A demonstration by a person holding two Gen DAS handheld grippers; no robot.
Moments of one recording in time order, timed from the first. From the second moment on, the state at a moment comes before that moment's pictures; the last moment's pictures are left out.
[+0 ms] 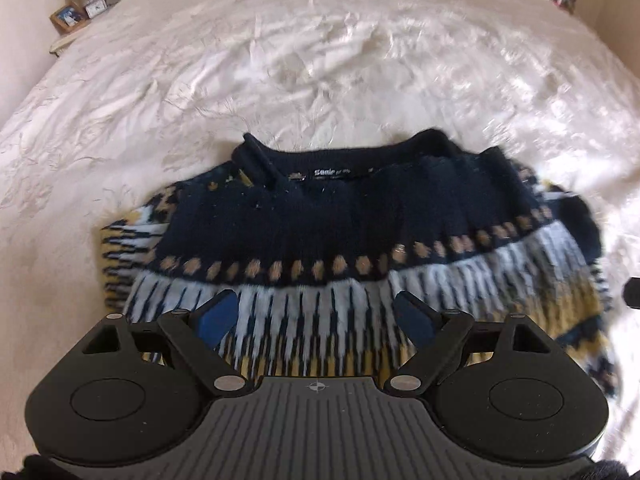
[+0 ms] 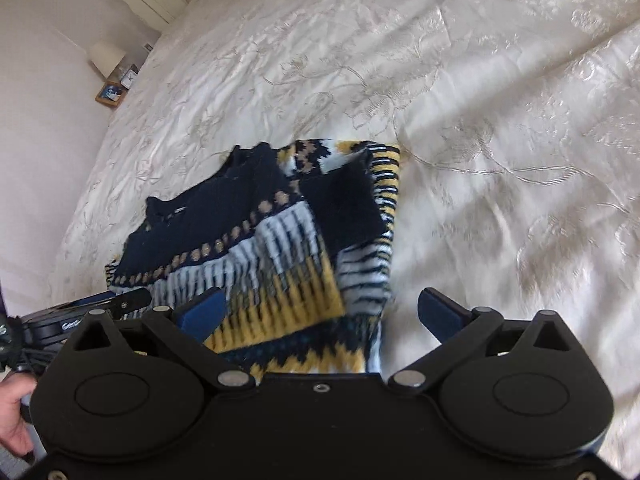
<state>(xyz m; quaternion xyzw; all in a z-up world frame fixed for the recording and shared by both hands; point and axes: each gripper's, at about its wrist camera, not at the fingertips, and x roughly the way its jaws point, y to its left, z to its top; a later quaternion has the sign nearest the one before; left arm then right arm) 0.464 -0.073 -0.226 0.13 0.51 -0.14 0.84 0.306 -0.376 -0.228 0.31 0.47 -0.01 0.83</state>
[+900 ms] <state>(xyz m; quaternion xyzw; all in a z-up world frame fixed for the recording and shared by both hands) 0.477 -0.059 -0.246 0.12 0.52 -0.16 0.83 0.352 -0.367 -0.226 0.33 0.47 0.06 0.82</state>
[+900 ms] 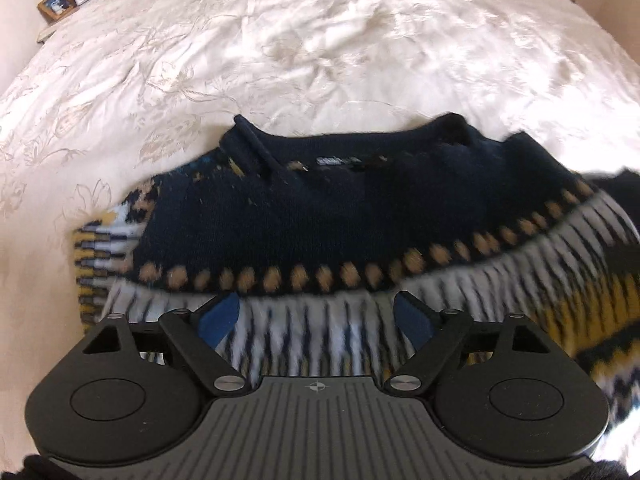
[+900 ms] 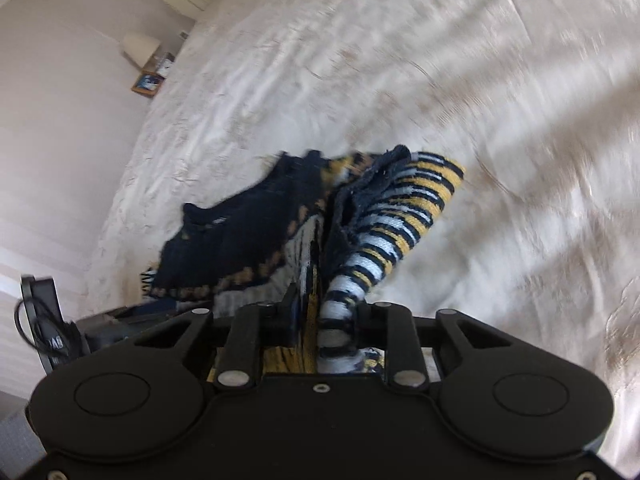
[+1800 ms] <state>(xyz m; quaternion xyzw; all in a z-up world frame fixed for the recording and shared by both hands) 0.472 0.118 -0.211 0.01 0.51 -0.12 0.85 0.429 -0.153 -0.149 0.25 0.48 0.12 0.83</state>
